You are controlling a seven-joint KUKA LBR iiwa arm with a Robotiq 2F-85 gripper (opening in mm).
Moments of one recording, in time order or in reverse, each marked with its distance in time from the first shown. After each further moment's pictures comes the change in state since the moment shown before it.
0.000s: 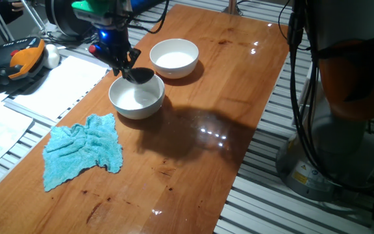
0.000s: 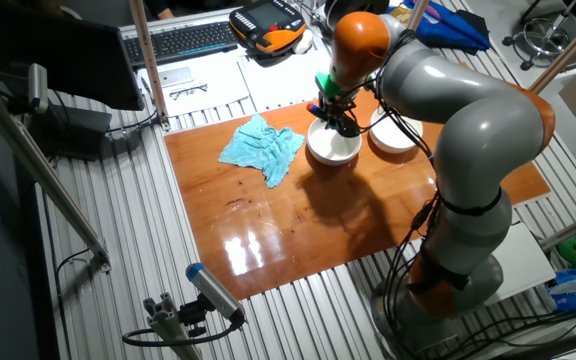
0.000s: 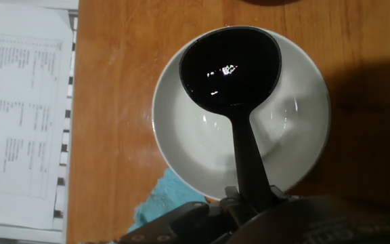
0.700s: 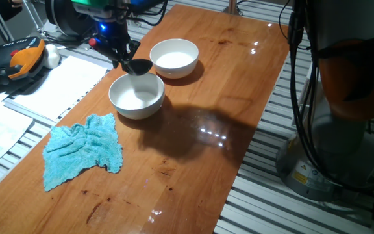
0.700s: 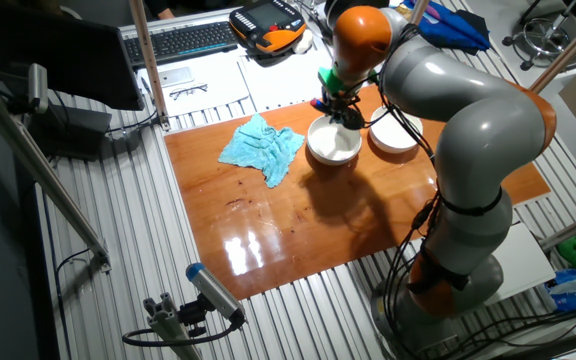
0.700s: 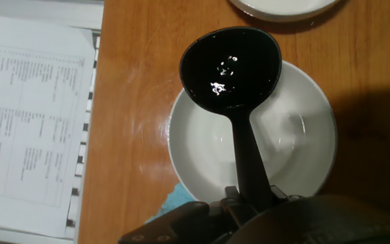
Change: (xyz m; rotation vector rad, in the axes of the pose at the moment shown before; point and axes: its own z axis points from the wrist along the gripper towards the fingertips) arm -0.018 0.010 -0.018 -0.011 -0.029 -0.035
